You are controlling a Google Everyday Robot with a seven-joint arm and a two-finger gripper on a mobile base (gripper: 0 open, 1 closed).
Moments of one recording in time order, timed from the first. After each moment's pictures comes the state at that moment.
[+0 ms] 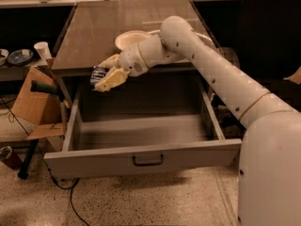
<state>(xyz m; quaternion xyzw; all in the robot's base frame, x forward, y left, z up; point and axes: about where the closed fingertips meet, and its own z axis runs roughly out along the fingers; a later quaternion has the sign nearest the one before) 0.645 0.145 0.830 -0.63 0.56 0.40 0.36</state>
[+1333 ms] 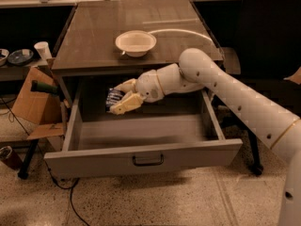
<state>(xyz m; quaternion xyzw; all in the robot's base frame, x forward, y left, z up) 0.601 0.097 0.776 -0.58 0.59 0.44 0.37</state>
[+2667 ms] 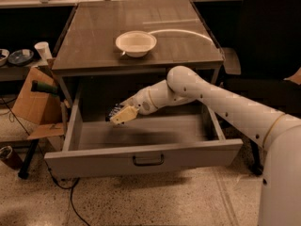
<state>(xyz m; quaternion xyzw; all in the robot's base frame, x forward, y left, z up) 0.630 0.102 0.681 -0.49 0.71 0.40 0.30</state>
